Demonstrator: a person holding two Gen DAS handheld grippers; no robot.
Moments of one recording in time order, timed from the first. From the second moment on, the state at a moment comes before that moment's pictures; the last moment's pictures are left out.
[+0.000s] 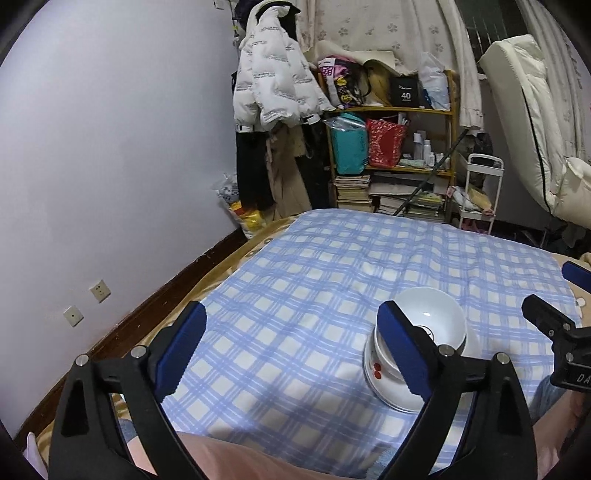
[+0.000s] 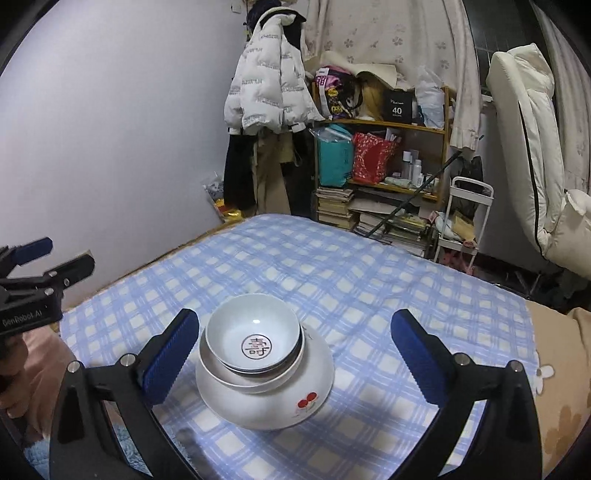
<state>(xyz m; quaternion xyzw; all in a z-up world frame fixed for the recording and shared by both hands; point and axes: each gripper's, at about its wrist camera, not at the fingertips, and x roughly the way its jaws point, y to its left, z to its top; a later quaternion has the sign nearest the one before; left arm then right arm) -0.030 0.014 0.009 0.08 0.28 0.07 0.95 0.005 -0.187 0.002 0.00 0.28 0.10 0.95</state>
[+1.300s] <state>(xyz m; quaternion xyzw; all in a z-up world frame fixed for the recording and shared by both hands) -0.012 -0.010 -0.003 0.11 0.29 0.06 0.95 0.005 -0.202 0.000 0.02 0.26 0.05 0.96</state>
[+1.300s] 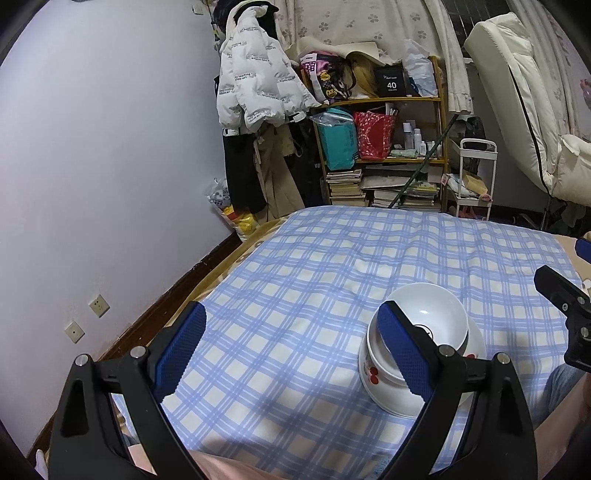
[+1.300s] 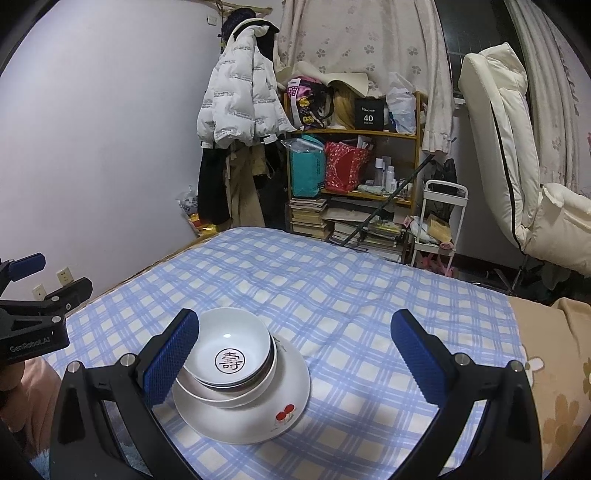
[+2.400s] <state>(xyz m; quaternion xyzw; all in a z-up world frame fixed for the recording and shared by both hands) -0.011 -0.013 -0.001 0.12 0.28 0.05 0.95 0.007 -0.206 -0.001 0.02 0.26 0.05 0.96</state>
